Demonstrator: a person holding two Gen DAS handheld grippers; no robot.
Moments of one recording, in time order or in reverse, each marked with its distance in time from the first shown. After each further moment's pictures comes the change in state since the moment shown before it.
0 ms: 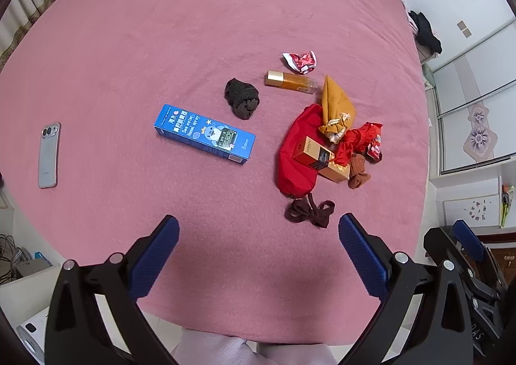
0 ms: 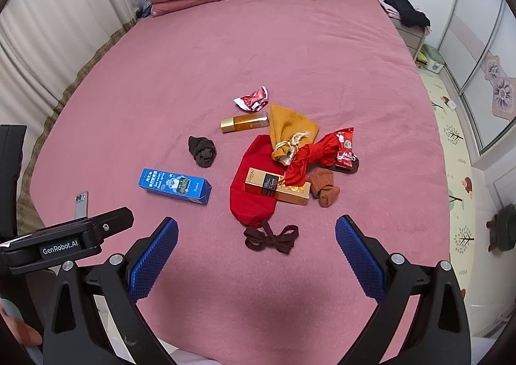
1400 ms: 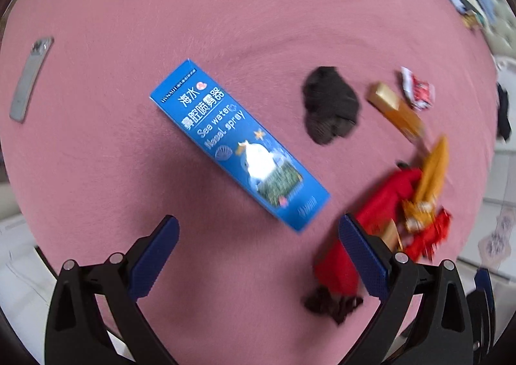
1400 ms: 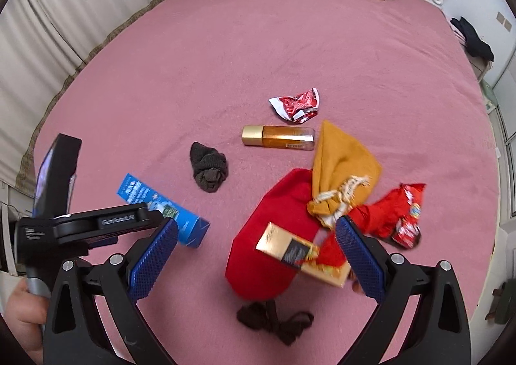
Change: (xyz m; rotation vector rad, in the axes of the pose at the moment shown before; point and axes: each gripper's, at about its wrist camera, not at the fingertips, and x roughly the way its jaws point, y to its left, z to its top) left arm 0.184 0.068 0.075 -0.454 0.141 0.087; right arm 0.165 0.013 0.075 -0.220 0.055 0.127
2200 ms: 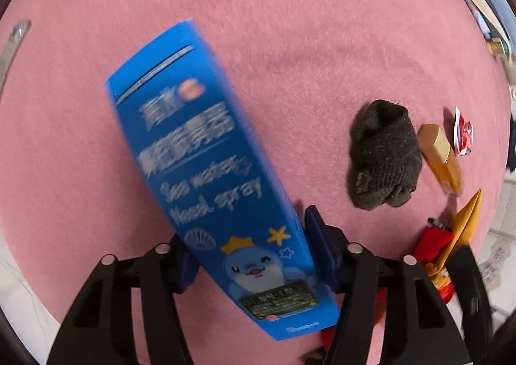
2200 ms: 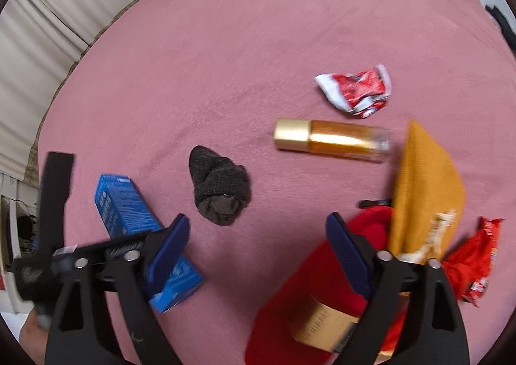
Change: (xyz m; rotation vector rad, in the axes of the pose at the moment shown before) left arm 0.075 0.016 0.057 -0.053 0.006 -0.003; right arm 0.130 0.020 0.037 -0.010 0.115 0.114
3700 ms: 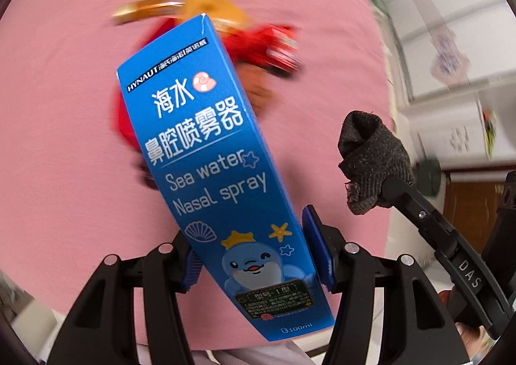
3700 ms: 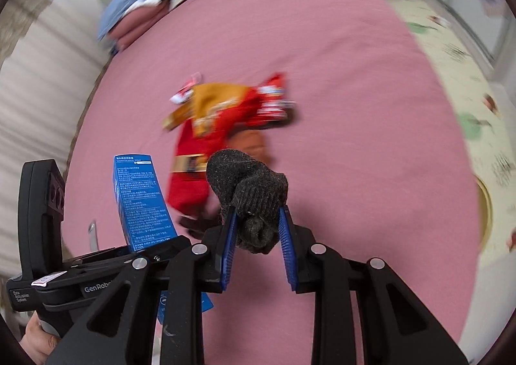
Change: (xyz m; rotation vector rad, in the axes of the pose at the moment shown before) left arm -0.104 -0.146 -0.306 0.782 0.099 -0.172; right arm -0.254 -0.178 -0.268 0.563 -0.203 -0.032
